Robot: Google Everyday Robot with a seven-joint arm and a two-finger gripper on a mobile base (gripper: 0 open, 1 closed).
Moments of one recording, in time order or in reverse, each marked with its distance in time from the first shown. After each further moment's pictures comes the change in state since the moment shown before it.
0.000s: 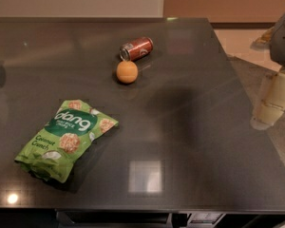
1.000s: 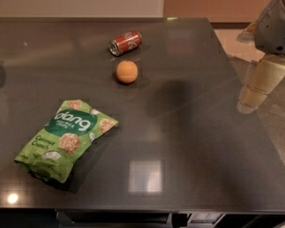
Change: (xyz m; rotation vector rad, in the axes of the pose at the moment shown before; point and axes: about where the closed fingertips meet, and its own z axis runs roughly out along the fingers) arm -0.018 -0.031 0.013 -0.016 -0.052 -0.028
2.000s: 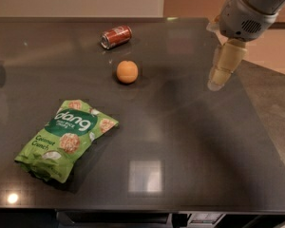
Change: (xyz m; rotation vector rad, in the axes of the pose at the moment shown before) arm -0.046 -0.059 0.038 -0.015 -0.061 -0.077
